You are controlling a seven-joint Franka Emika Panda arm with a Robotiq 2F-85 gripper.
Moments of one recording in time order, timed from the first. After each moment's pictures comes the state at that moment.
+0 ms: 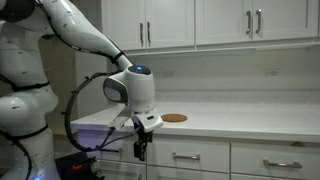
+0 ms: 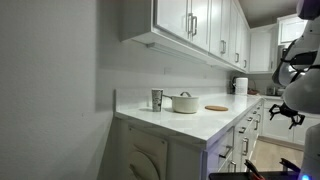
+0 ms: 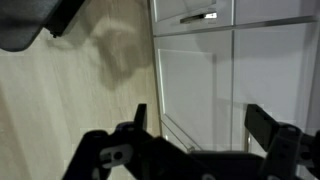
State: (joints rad) arm -0.34 -0.11 -0.39 -2.60 0.48 2.43 -0.21
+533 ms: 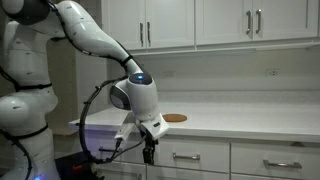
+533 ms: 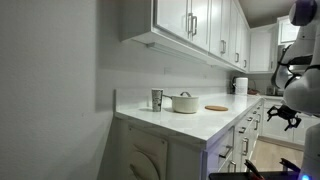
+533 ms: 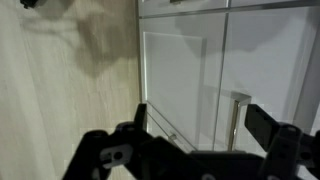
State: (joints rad) arm -0.33 0.00 -0.38 -2.55 0.73 2.50 -0.48
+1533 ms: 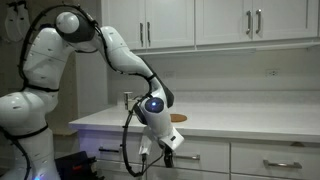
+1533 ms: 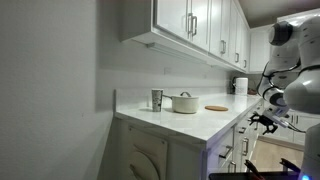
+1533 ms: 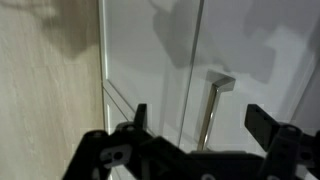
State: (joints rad) arm -0.33 0.34 -0.19 -2.32 1.31 2.60 -0.90
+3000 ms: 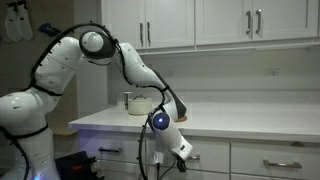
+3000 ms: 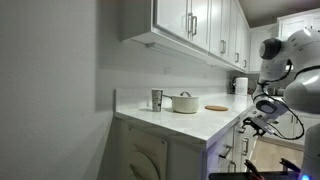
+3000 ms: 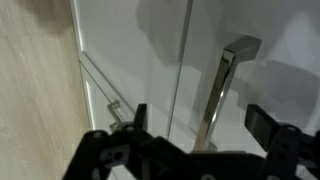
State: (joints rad) arm -0.33 0.59 -0.12 -2.07 1.68 2.66 -1.16
